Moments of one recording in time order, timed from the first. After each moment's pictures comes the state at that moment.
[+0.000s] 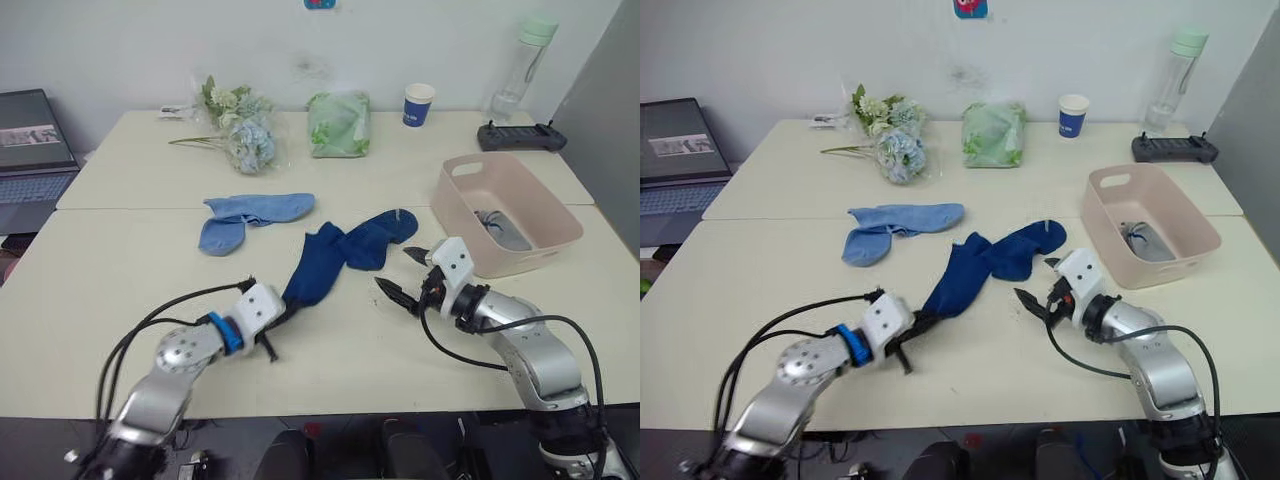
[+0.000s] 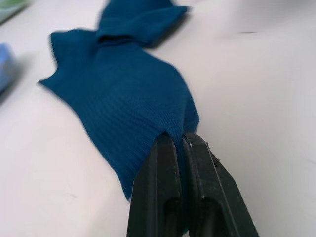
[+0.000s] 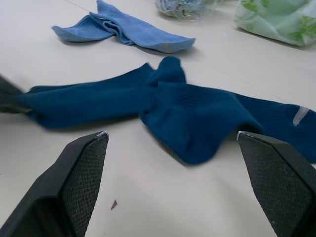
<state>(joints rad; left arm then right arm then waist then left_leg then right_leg) 0.03 0.64 -0.10 -0.29 -0.11 0.11 -0.79 -0.23 -0.42 0.10 -0.31 0.24 0.49 0.61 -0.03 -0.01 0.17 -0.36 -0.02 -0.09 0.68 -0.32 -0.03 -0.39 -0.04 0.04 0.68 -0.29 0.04</state>
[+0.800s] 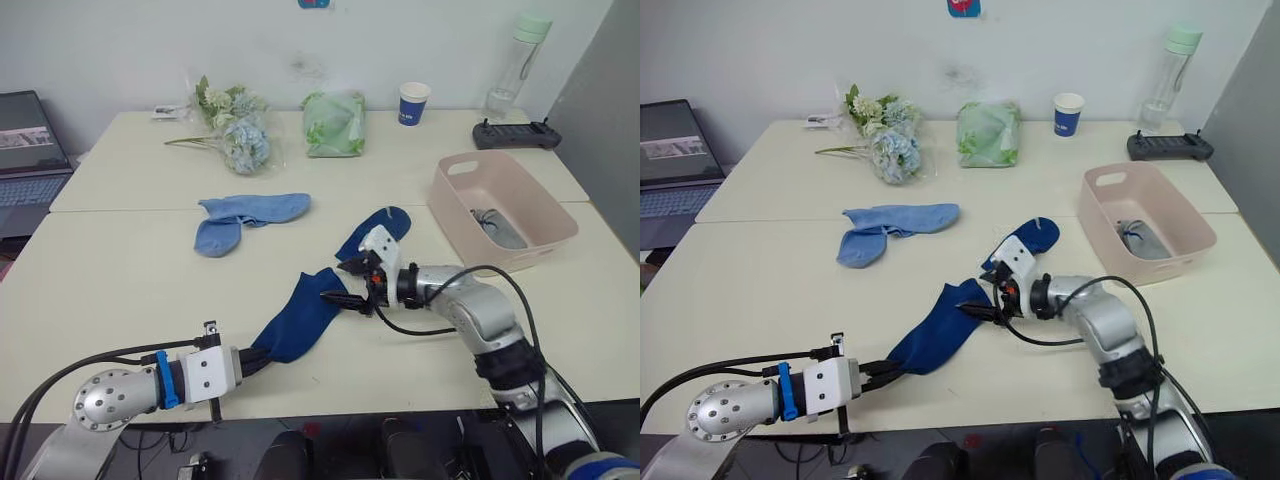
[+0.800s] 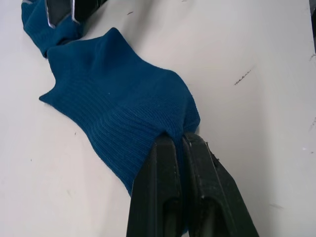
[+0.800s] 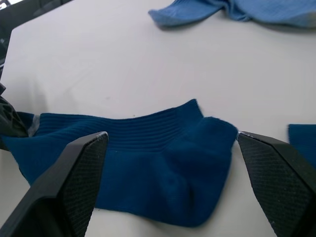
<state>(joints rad) 0.29 0.81 0.06 -0.34 -0.12 -0.19 -0.95 -0.59 -0.29 0.30 0.01 0.32 0.76 0.80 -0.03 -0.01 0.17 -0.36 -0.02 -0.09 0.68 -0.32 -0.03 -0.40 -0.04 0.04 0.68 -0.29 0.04</state>
